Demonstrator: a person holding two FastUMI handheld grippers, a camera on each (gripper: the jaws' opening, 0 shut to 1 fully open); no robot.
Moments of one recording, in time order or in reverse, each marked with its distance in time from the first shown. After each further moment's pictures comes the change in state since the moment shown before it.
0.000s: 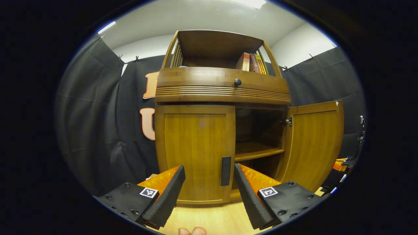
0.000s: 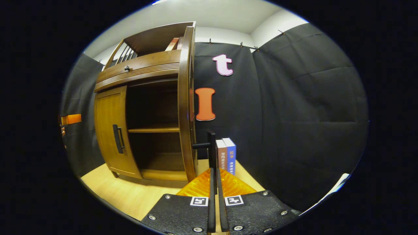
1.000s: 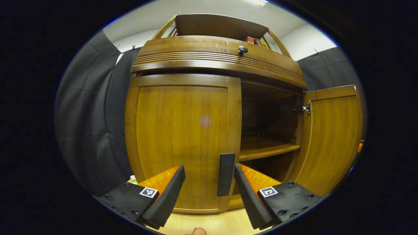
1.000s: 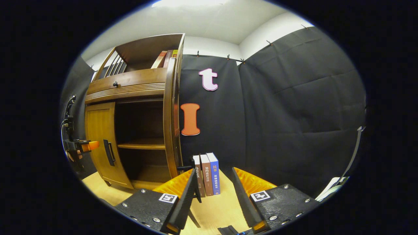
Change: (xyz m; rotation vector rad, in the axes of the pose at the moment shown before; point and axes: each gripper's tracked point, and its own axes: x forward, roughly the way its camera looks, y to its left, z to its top) left arm 0.124 -0.012 -0.064 -0.018 0.029 0.002; right arm -0.025 -0.030 0.052 0.005 -0.103 -0.144
